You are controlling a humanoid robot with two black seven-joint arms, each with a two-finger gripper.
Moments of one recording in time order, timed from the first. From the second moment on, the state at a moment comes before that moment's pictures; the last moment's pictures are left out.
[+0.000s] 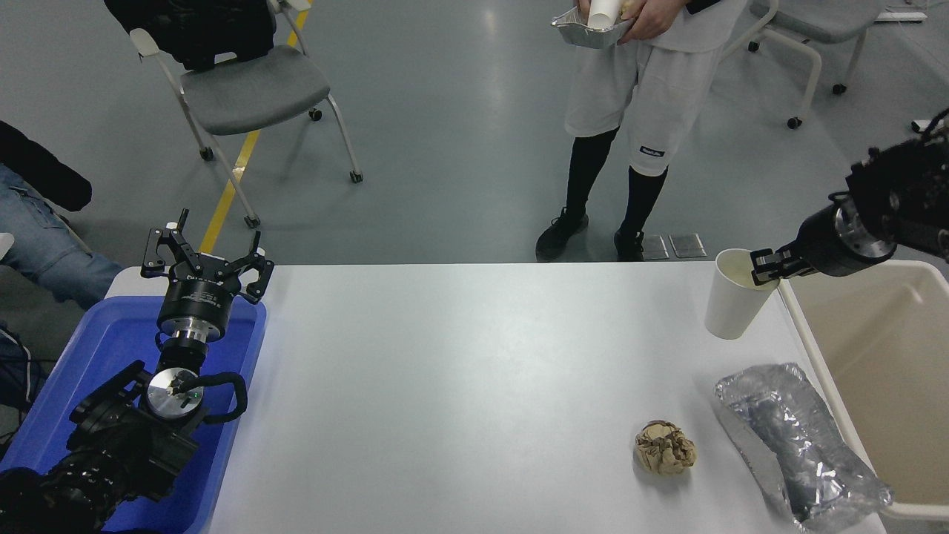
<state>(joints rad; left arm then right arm) -0.65 0.17 -0.93 -0.29 -0.24 -0.69 -0.37 1.79 -0.42 -1.40 0.95 -0.53 0.48 0.46</state>
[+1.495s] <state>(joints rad) -0.65 0.17 -0.93 -0.29 -0.24 -0.69 -0.37 2.43 -0.72 -1.48 1.20 -0.66 0.72 0.45</state>
